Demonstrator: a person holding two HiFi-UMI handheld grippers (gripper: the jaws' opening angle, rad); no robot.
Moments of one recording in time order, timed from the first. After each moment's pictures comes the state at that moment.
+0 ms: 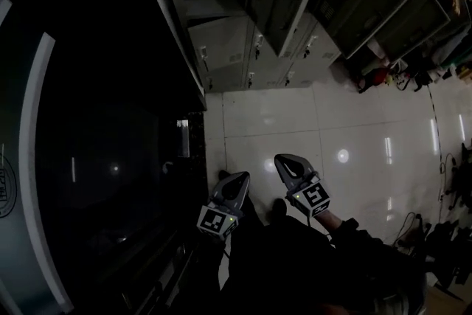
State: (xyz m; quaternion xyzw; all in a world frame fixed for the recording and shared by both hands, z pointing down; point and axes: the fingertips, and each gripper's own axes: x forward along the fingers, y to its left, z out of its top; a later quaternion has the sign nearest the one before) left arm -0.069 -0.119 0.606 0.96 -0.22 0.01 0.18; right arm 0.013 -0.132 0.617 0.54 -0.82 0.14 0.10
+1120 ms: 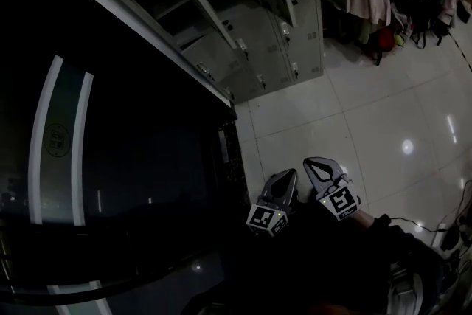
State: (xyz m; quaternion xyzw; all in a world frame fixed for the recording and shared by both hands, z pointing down) left arm 0.098 0.178 0.546 0.97 -0.19 0.03 0.15; right arm 0.126 0.170 0.553 0.58 -0.81 0.04 0.05
